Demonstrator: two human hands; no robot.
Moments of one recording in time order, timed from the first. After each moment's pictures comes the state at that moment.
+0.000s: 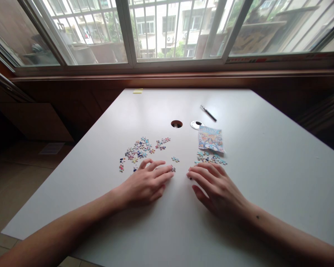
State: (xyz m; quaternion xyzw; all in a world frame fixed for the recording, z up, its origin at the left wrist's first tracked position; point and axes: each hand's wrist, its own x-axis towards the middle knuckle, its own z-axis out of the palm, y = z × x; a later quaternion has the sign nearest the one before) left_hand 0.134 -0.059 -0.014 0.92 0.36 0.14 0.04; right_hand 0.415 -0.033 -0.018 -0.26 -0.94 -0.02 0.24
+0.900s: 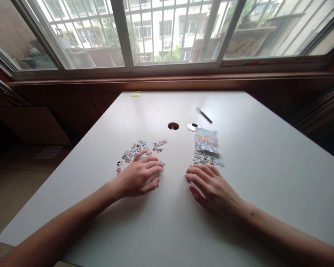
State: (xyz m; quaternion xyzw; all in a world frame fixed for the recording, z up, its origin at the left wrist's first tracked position) left_hand 0.124 -0.037 -0.004 0.91 0.37 0.15 0.07; right_hand 0.419 -0.029 -0.017 -0.25 -0.94 0.02 0.23
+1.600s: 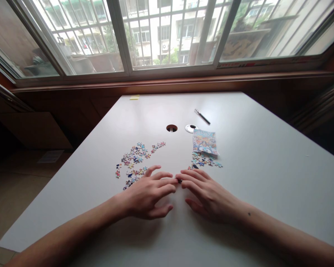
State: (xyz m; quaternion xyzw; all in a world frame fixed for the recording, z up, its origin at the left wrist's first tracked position) left_hand 0.155 -0.059 0.000 0.94 0.29 0.16 0.12; right_hand 0.420 -0.029 -0.021 -0.21 -0.96 0.07 0.18
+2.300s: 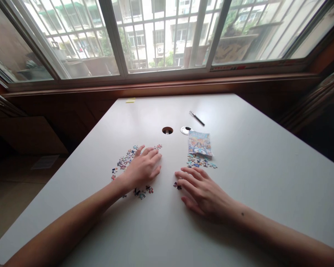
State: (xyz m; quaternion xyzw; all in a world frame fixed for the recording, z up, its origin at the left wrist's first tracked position) left_hand 0.157 0.000 -0.003 0.87 0.47 0.12 -0.03; right_hand 0.421 -0.028 -0.020 -0.26 -0.95 0.05 0.17
